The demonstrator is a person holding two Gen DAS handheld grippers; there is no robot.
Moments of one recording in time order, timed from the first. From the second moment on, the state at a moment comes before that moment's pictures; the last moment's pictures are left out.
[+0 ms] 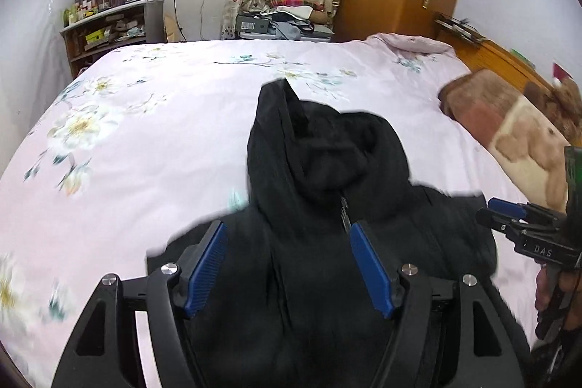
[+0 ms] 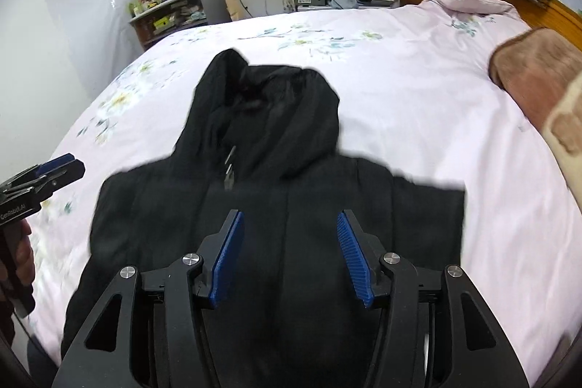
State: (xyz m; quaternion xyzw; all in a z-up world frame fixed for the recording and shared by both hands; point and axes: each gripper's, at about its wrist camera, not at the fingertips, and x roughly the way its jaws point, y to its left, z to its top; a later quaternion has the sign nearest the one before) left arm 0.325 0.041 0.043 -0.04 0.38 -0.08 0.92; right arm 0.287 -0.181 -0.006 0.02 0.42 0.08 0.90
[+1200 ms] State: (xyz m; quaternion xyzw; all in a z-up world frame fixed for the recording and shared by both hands) left arm 0.292 0.076 0.055 -0.12 0.32 -0.13 0.93; right arm 0.272 -0.229 0.022 0.12 0.36 0.11 0.92
